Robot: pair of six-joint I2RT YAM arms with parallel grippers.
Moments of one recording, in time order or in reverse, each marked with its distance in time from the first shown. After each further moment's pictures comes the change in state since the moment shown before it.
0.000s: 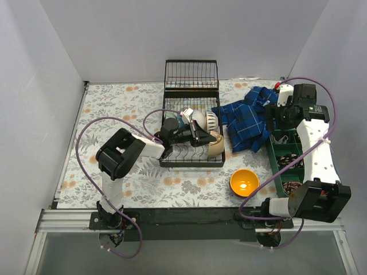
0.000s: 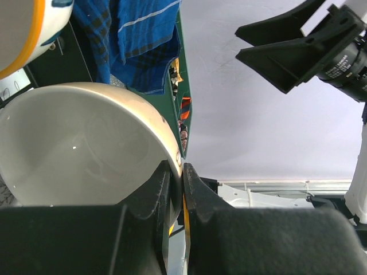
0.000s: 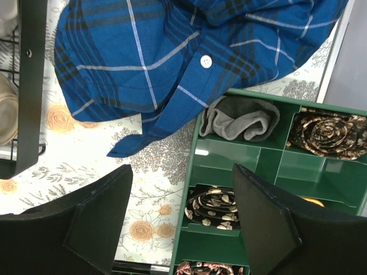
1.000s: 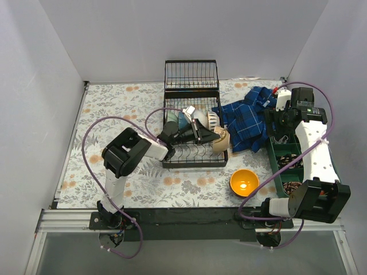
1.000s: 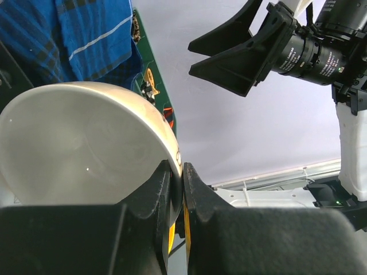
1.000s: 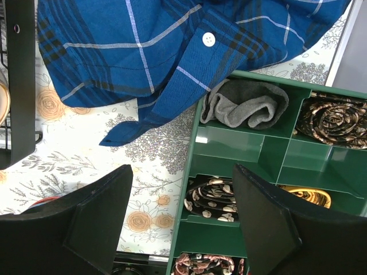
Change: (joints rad) left arm -0.028 0.061 0.013 0.243 -0.034 -0.003; right arm 0.001 -0.006 -0.055 -0.012 0.022 -0.014
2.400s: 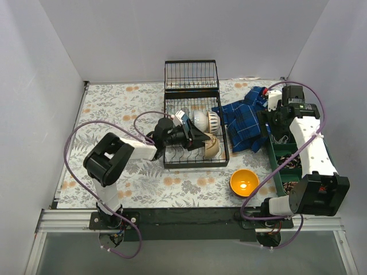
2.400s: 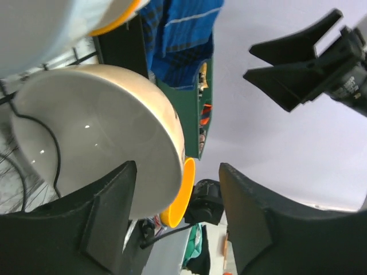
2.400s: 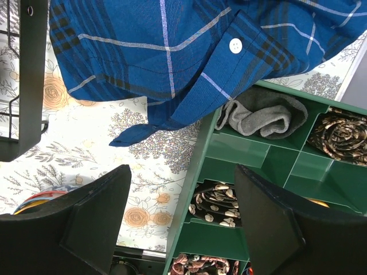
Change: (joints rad) left arm 0.062 -0.165 -0.130 -0.347 -0.022 0.032; right arm 0.077 0.060 0.023 -0.025 0.029 -0.032
